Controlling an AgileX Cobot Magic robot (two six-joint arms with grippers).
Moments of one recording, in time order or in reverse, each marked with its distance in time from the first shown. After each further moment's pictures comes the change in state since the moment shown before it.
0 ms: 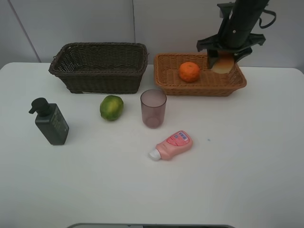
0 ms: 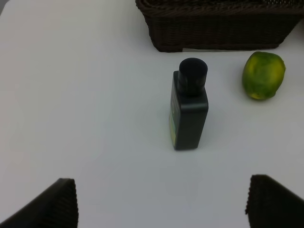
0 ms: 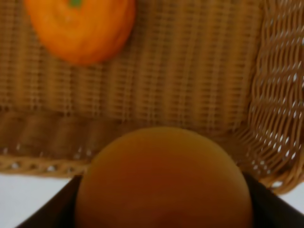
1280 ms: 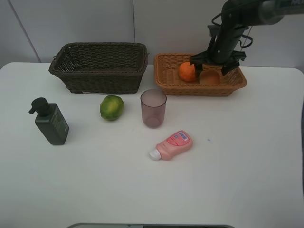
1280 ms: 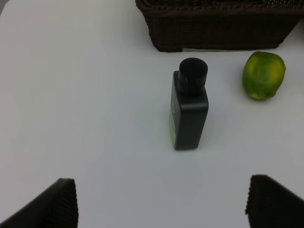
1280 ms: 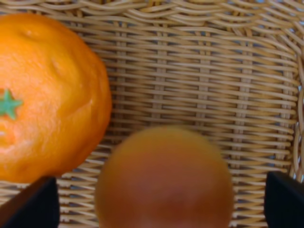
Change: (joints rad) left arm 0.000 0.000 0.000 0.000 0.000 0.000; right arm -0.037 0.239 -0.115 -0.004 -0.159 0.008
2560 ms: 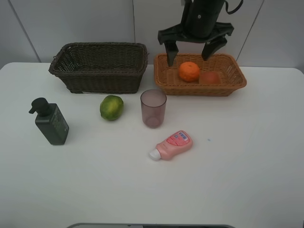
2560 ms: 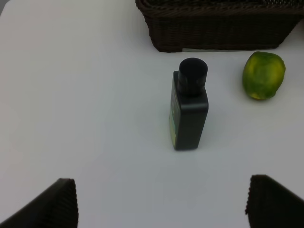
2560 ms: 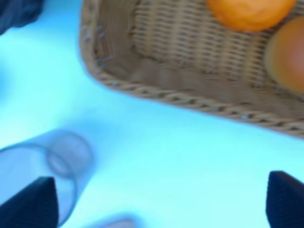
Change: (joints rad) left arm 0.000 0.000 0.000 0.000 0.000 0.000; right arm 0.306 -0.274 0.000 0.060 0.365 0.052
